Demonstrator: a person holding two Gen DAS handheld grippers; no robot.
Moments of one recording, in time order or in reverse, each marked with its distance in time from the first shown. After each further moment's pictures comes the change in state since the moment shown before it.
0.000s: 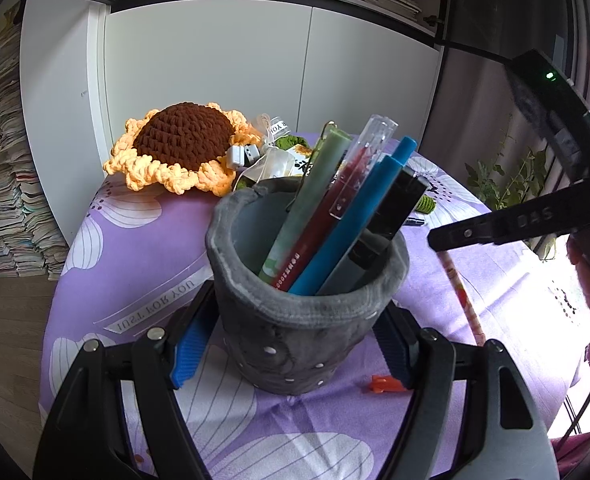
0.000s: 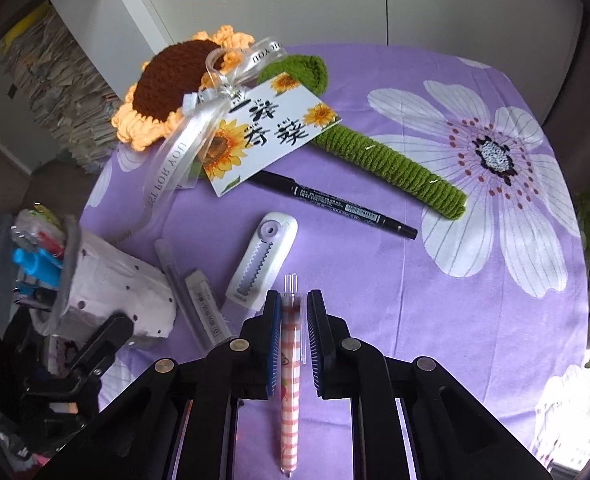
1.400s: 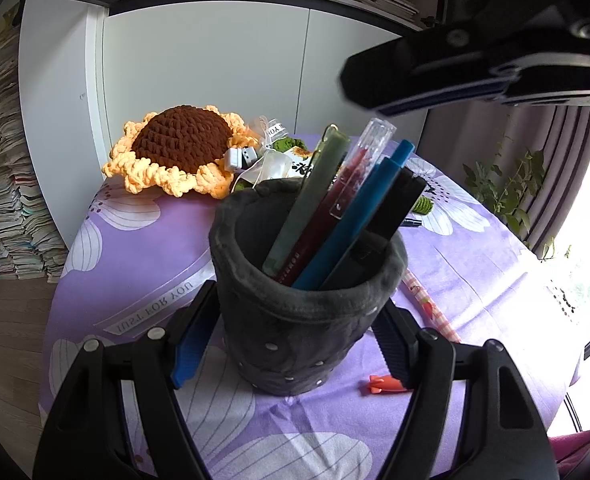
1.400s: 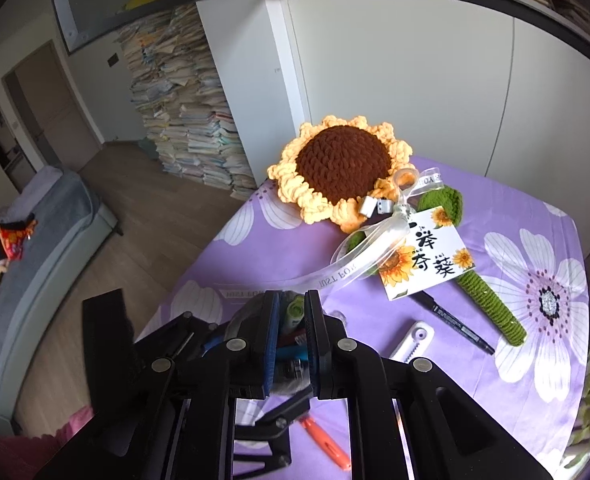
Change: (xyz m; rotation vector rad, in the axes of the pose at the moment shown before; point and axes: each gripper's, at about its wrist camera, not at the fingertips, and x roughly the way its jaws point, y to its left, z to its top) left arm -0.002 -0.001 0.001 0.004 -0.005 -0.002; right arm -0.076 0.105 0.015 -0.294 -0.196 0.167
